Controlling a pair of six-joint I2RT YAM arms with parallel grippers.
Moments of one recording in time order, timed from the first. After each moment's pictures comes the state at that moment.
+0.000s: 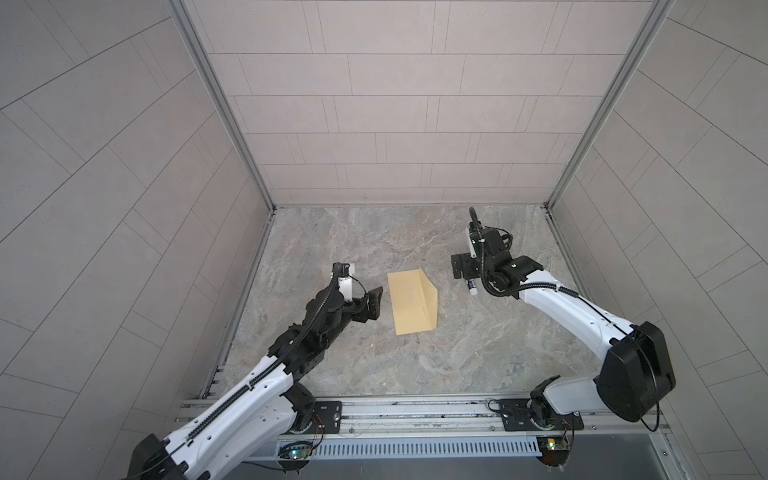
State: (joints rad) left arm -0.63 0.74 0.51 -0.14 -0.17 -0.38; right arm 0.42 1.43 1.09 -0.49 0.23 0.22
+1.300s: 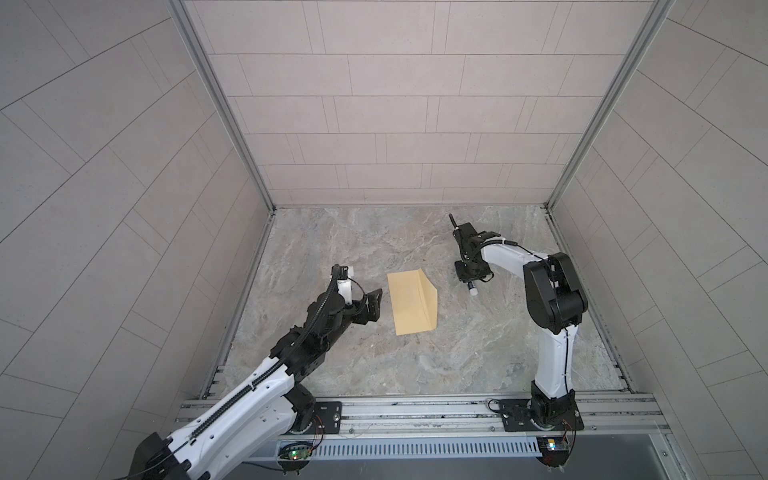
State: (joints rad) left arm -0.63 0.75 0.46 -0.10 -0.17 -0.43; right arm 0.29 2.03 1.45 -0.79 0.15 0.16
